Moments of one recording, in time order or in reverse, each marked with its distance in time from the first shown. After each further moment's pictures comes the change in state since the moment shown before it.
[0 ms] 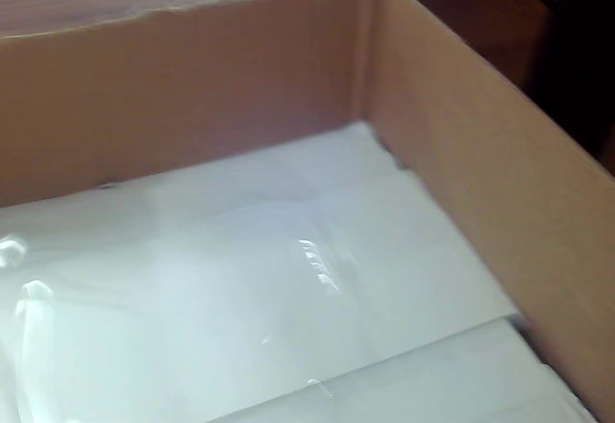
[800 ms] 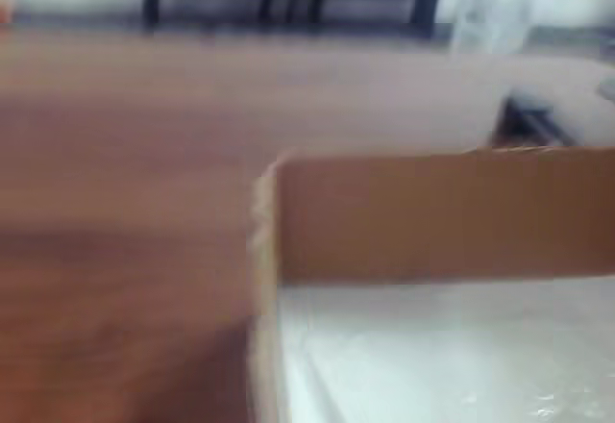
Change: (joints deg) arm -15.3 44.2 21.9 11.3 -3.4
